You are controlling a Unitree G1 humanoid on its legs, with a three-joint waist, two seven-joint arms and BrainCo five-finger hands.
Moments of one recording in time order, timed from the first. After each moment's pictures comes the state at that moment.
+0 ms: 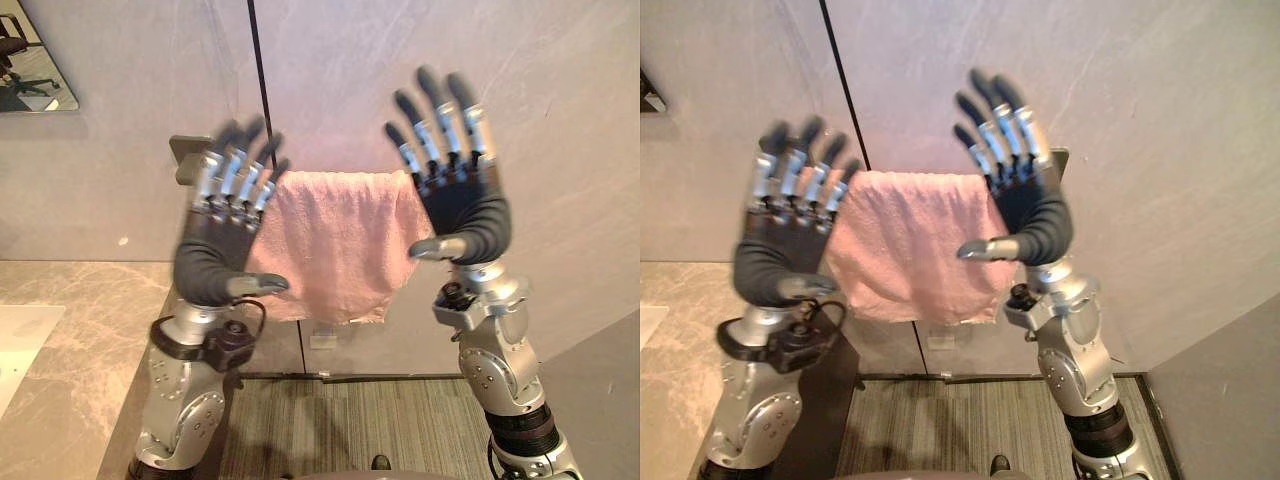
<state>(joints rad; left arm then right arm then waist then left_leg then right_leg) 0.03 0.33 -0.19 -0.55 -0.62 -0.29 -0.23 -0.24 -0.25 0.25 -0.44 0.59 -0.22 0.26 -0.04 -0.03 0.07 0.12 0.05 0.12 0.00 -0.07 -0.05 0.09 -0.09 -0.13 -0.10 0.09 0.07</state>
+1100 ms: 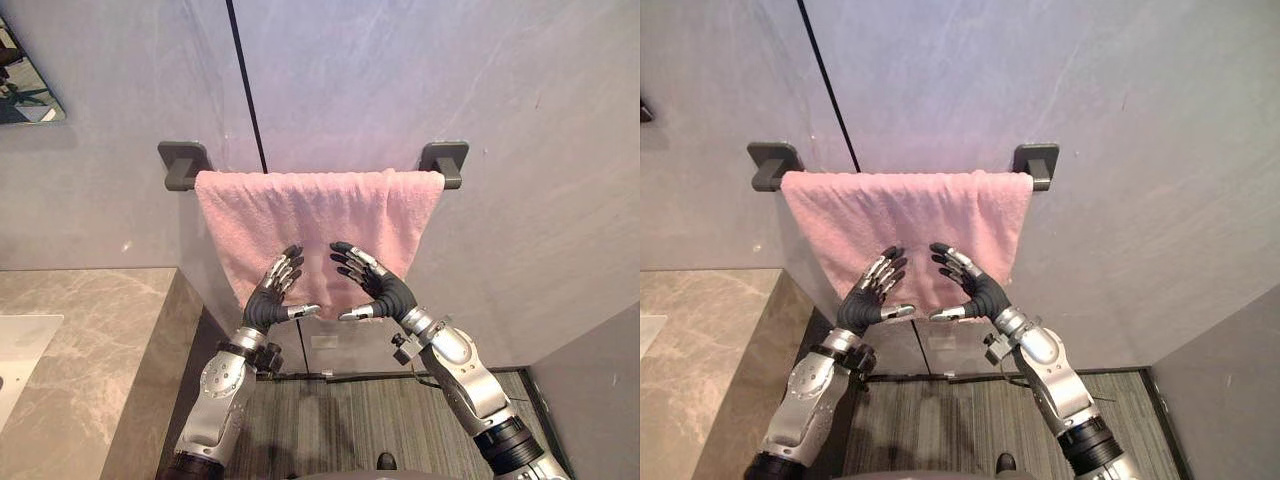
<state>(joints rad) 0.04 0.21 -0.16 0.02 -0.29 -0.20 -0.14 -0.14 -0.25 0.33 0.02 0.28 -0.11 0.28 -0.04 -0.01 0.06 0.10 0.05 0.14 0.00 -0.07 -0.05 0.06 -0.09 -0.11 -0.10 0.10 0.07</state>
